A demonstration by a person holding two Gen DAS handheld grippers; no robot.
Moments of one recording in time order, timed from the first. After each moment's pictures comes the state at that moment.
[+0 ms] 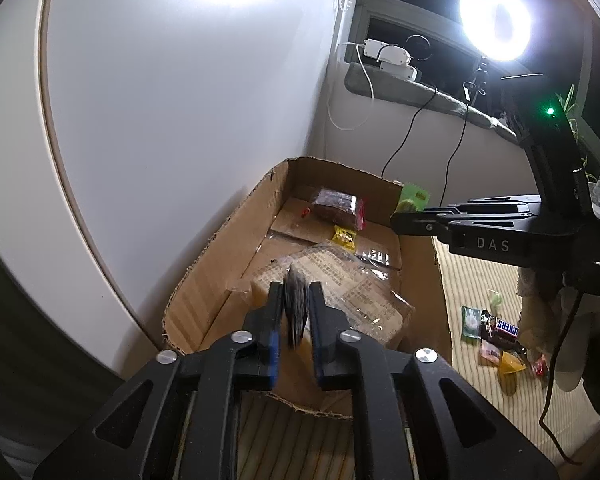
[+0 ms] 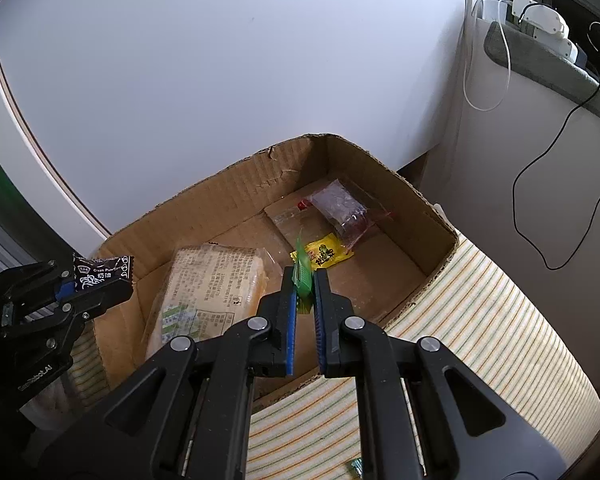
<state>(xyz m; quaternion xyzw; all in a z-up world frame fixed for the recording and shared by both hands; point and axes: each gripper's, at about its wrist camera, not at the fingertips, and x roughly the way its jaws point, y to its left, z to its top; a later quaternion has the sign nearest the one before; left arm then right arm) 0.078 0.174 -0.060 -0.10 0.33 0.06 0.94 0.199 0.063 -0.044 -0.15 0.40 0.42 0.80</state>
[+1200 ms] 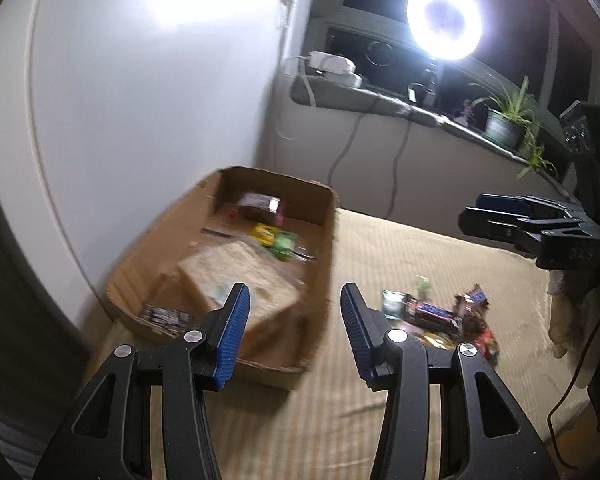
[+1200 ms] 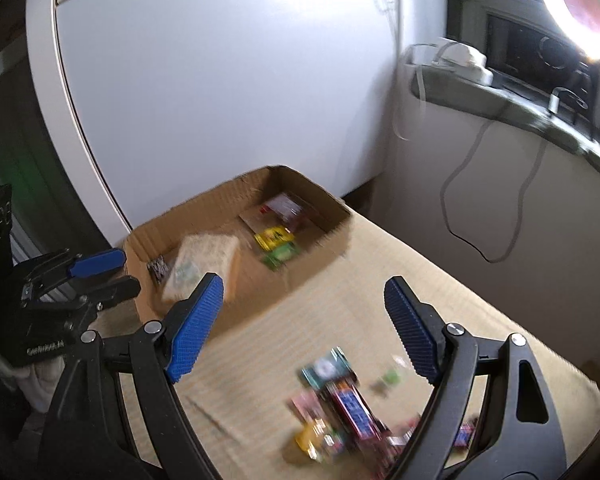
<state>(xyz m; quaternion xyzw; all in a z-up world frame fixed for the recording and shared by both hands) 0.044 0.106 -0.039 -0.09 0.31 -0.01 0.95 0.140 -0.072 0.015 -0.12 0.34 0.38 0.85</state>
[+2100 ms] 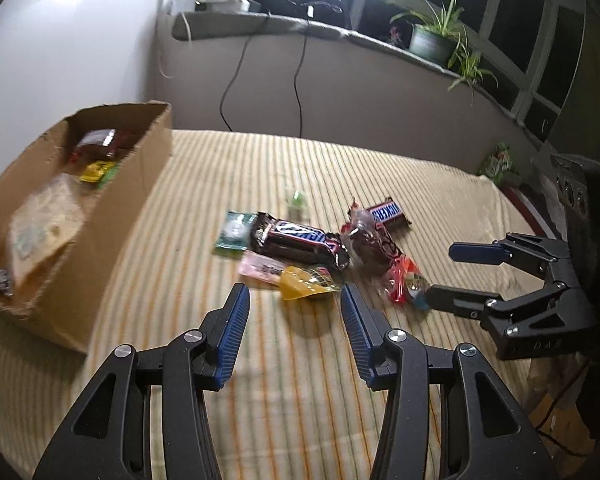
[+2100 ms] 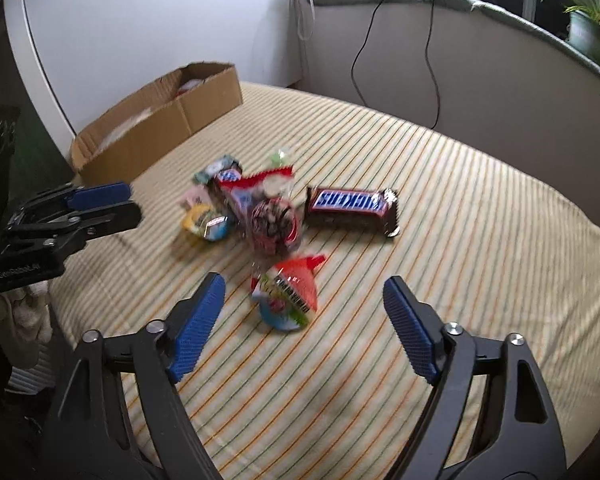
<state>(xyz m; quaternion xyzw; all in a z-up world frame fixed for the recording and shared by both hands) 0.068 -0.021 -0.090 -0.05 0.39 -0.13 0.91 0.089 -0.215 -0.080 -0.09 0.44 0.29 0.85</state>
